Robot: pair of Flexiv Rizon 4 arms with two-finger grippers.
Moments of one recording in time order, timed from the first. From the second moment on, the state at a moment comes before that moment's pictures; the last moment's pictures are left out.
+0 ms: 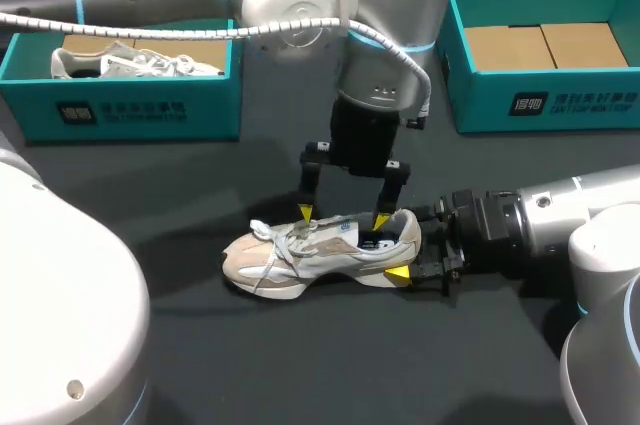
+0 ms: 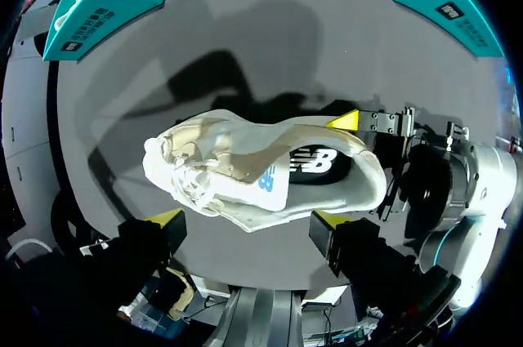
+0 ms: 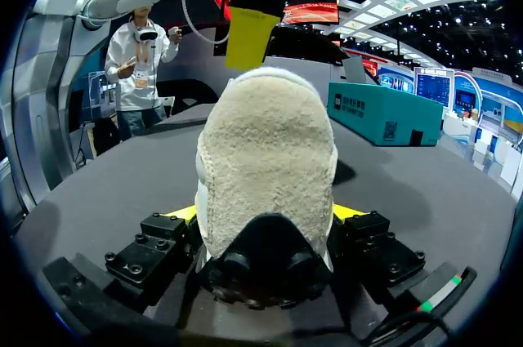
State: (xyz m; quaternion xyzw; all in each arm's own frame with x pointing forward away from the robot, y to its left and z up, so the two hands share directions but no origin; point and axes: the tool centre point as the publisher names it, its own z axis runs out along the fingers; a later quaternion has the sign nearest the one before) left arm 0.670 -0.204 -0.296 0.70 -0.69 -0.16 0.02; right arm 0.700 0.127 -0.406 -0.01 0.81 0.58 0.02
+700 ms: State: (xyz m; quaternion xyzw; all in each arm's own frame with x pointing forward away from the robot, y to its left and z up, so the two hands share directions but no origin) left arm 0.673 -0.201 -0.331 0.71 -0.67 -0.22 -0.02; right arm 0.700 0.127 -0.406 -0.01 0.81 0.58 0.02
